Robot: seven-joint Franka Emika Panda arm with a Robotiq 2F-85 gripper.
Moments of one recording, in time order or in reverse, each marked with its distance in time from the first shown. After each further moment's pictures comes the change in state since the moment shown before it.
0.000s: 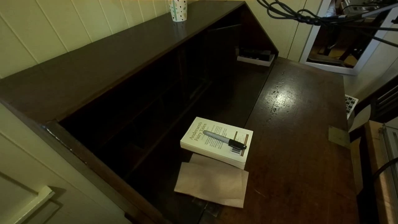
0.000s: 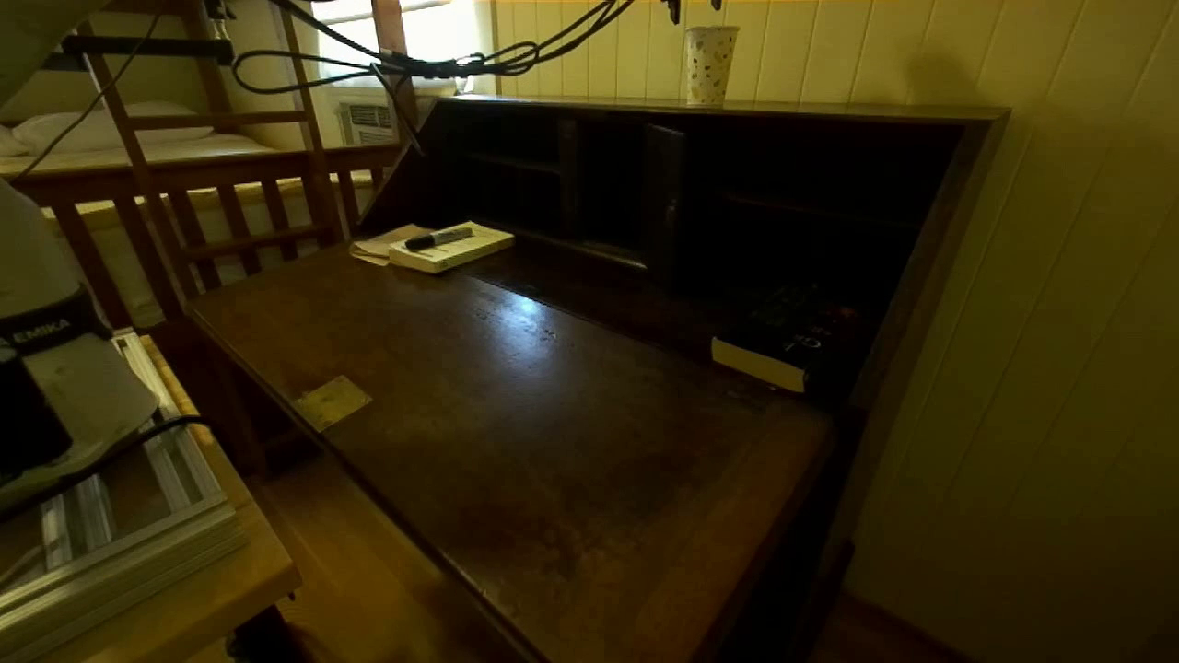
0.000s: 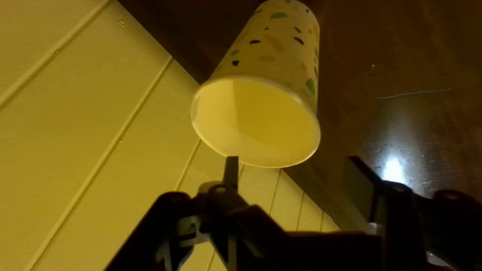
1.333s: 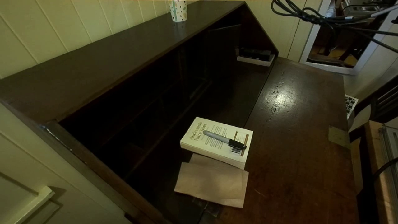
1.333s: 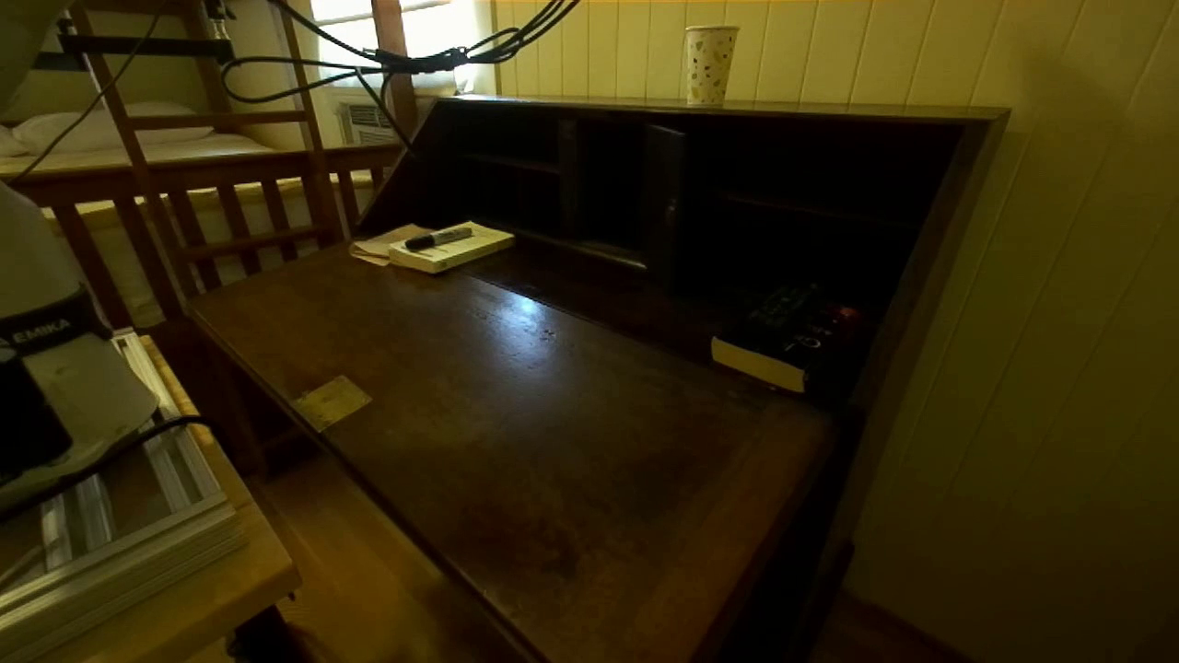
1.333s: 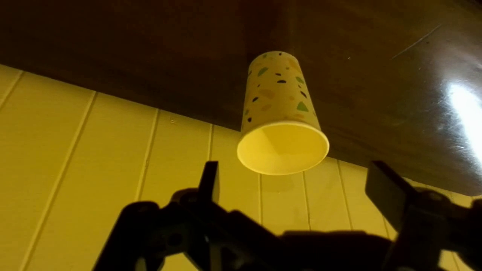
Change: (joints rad) arm -0.058 -0.073 -0.064 0.000 0.000 -0.090 0.511
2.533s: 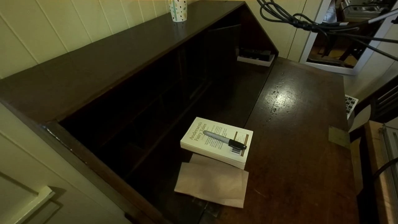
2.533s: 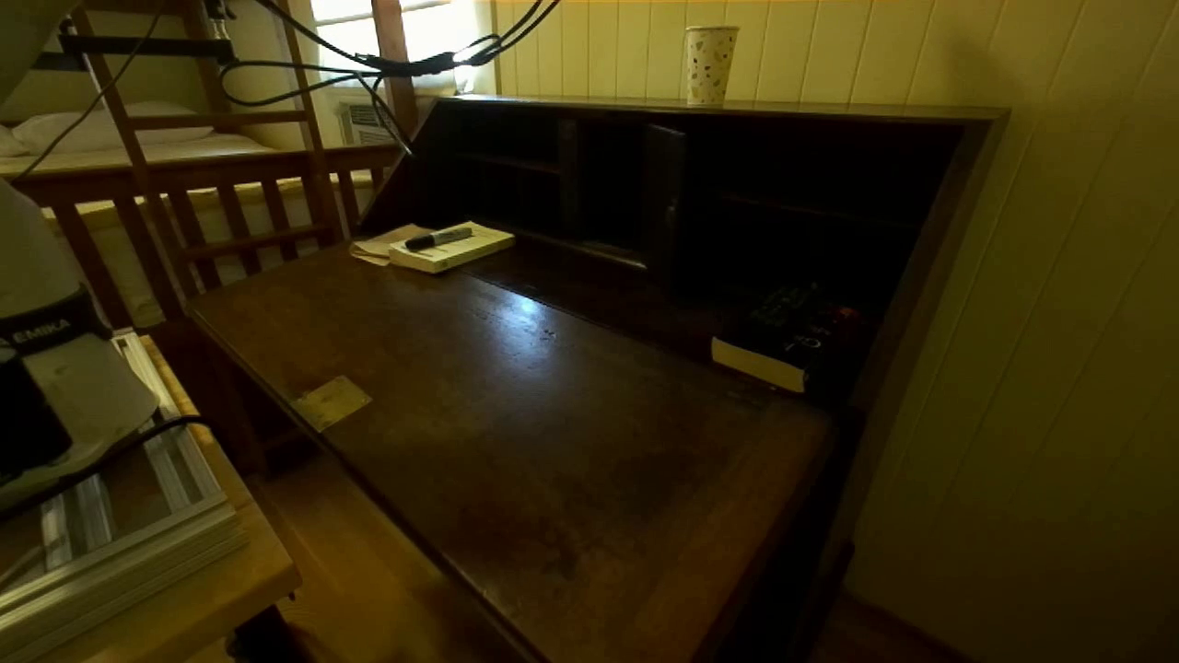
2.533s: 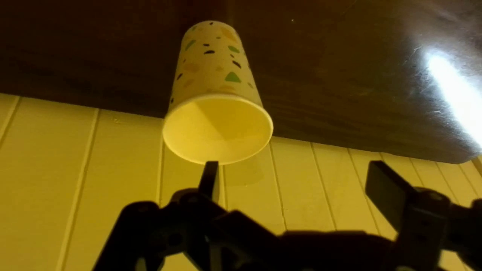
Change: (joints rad) arm 0.070 0.007 0.020 -0.004 0.000 -0.003 0.172
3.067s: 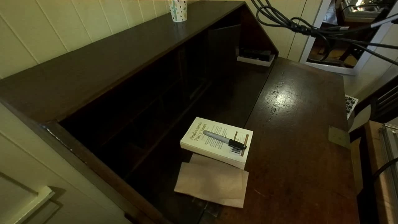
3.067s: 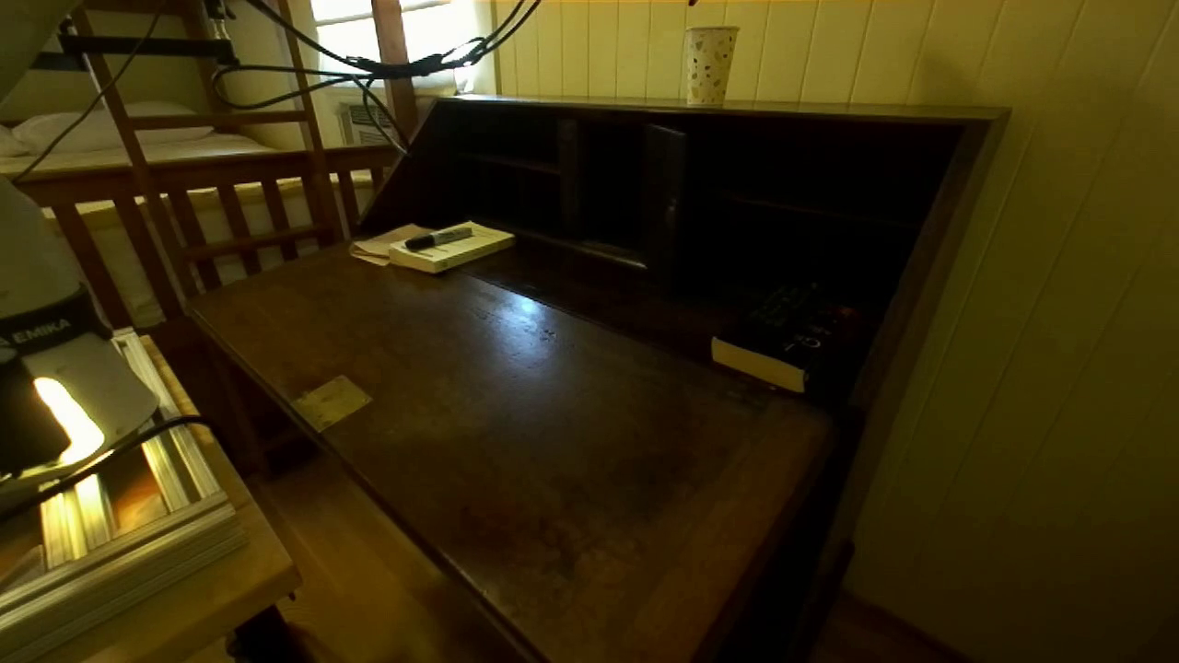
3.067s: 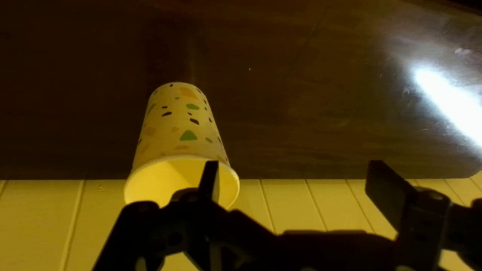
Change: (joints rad) arm 0.046 -0.011 -0.035 0.001 -0.054 -0.122 0.186
